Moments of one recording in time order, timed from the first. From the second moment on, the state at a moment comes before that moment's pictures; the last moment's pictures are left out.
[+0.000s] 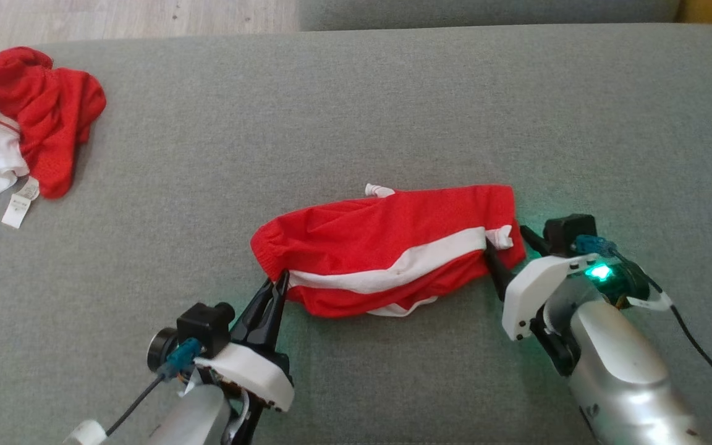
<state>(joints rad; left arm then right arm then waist) -0.31 0.11 -0.52 0.61 -0.44 -0.13 -0.25 -0.47 -0.08 0.27 0.83 0.18 0.12 0.04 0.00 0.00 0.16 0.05</state>
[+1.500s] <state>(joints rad) -0.30 0.12 -0.51 0.58 -0.44 -0.13 -0.25 -0.50 -0.07 0.31 0.86 0.09 0.12 -0.12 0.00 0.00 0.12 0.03</state>
